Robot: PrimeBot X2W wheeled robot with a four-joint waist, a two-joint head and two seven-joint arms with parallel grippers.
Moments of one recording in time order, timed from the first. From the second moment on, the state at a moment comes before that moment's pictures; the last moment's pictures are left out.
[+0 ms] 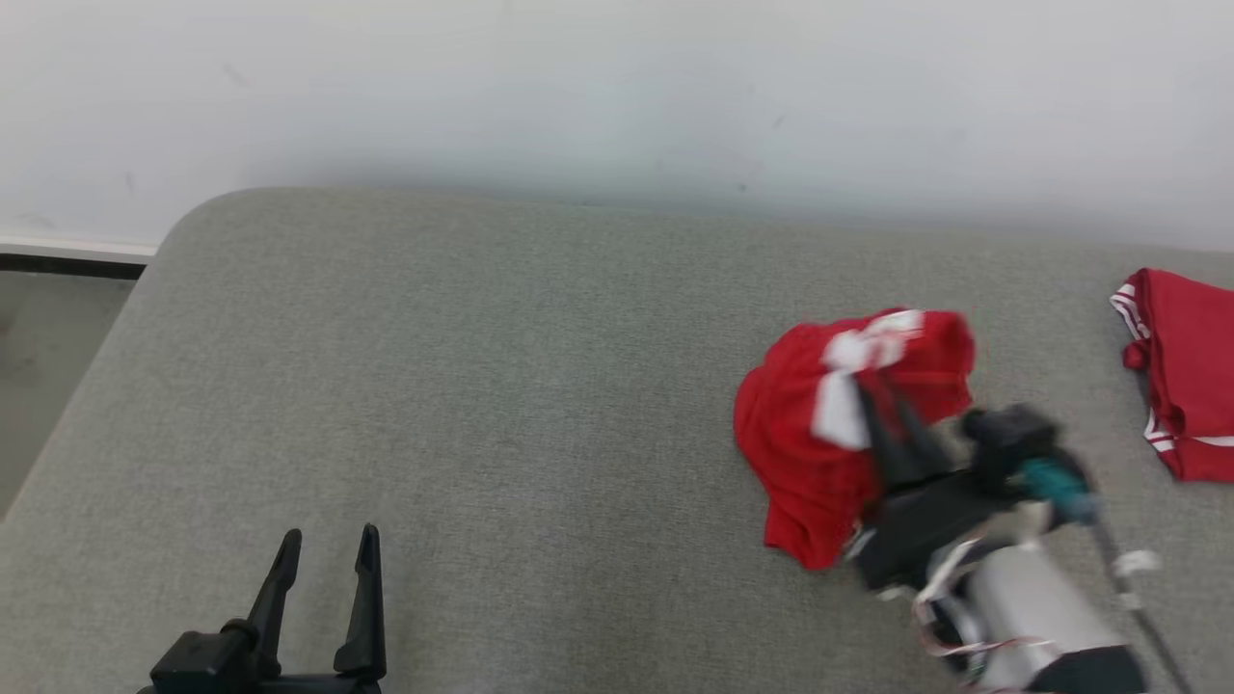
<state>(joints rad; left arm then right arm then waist) -0.03 0.09 -0.05 0.17 -0.25 -0.06 -0.26 -0.45 -0.23 0.32 0.52 0.37 0.13 -0.23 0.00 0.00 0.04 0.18</state>
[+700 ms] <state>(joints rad) -0.03 0.07 -0.04 0.21 -0.25 -0.08 -0.26 -0.44 -0.05 0.72 0.73 0.44 0.13 -0.26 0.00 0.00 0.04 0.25</state>
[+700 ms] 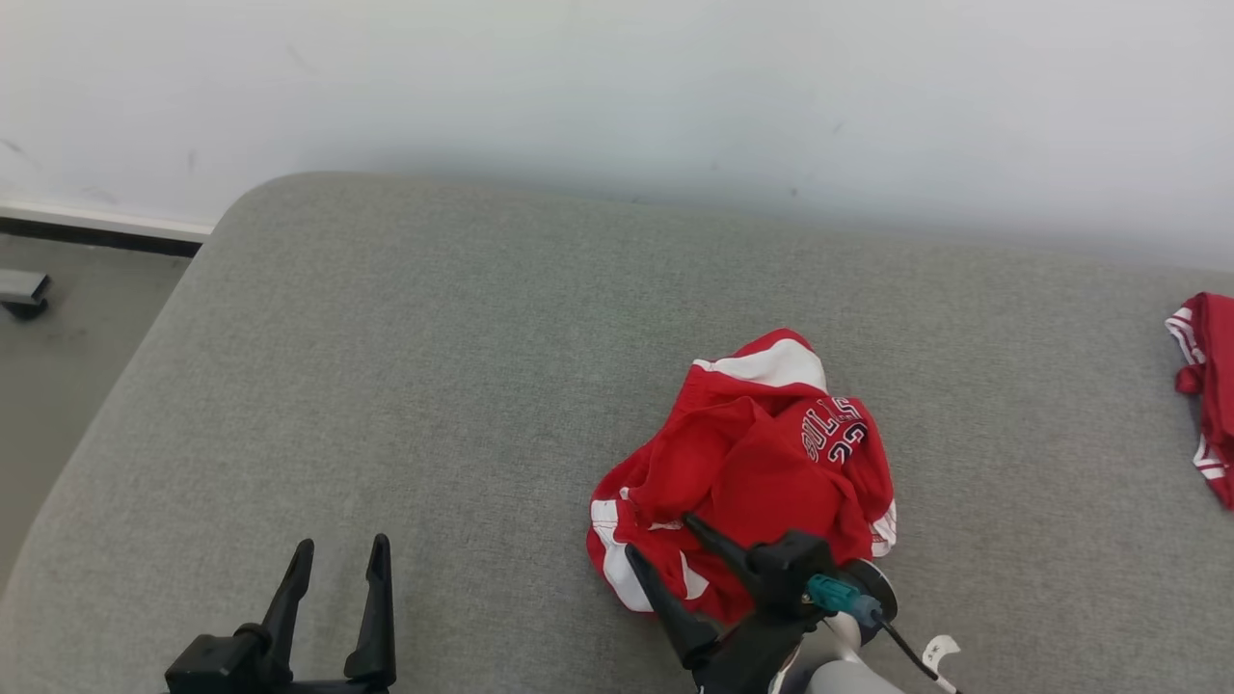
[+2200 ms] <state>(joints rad) -0.03 0.07 -0.02 0.21 -0.22 -0.09 -0.26 -0.48 -0.25 0.33 0.74 0.45 0.13 -0.26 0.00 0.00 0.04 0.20</state>
